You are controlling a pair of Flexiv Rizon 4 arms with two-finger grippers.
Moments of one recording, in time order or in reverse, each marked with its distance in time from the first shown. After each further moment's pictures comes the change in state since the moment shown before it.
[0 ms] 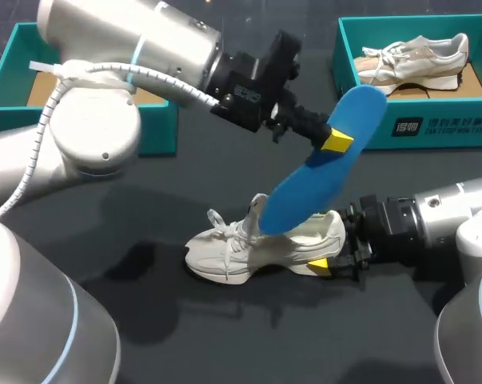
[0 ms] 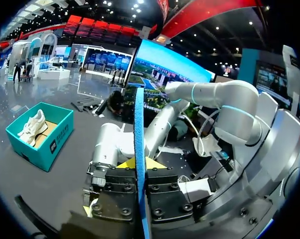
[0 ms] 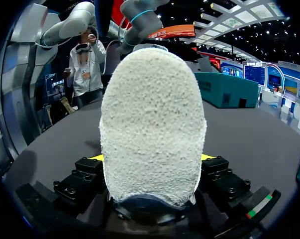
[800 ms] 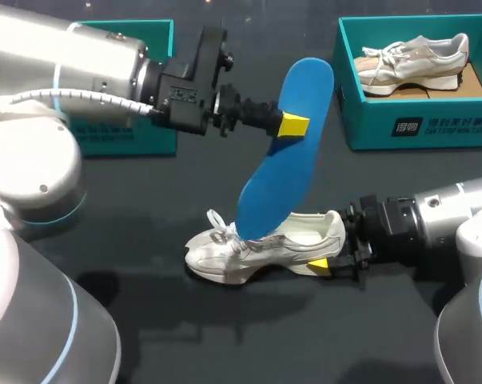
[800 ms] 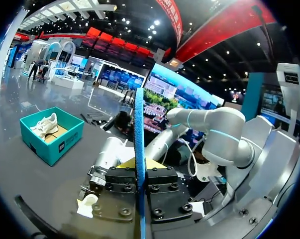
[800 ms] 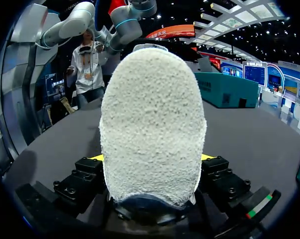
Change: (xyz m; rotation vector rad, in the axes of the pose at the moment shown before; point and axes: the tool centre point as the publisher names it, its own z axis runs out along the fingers) left arm 0.036 -0.009 -0.063 0.210 -0.082 -0.123; right arm 0.000 0.000 0.000 0.000 0.000 0.000
